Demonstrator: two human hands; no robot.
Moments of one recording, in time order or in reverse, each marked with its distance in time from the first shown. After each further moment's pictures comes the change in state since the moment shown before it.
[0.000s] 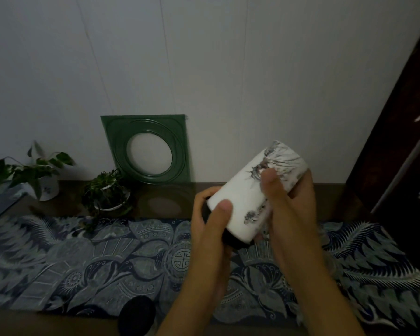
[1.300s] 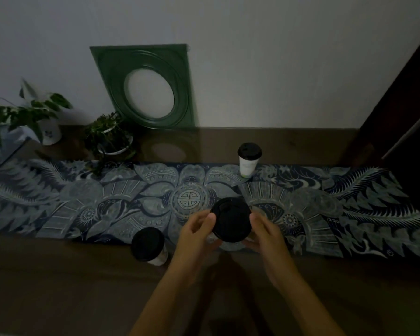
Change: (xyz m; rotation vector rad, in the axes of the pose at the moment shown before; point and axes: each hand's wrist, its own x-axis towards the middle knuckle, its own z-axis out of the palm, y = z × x) left_hand -0.046 -0.101 -0.137 0.377 0.162 -0.402; right_hand -0.102 0.158 -0.093 -0.288 -0.052 0.669
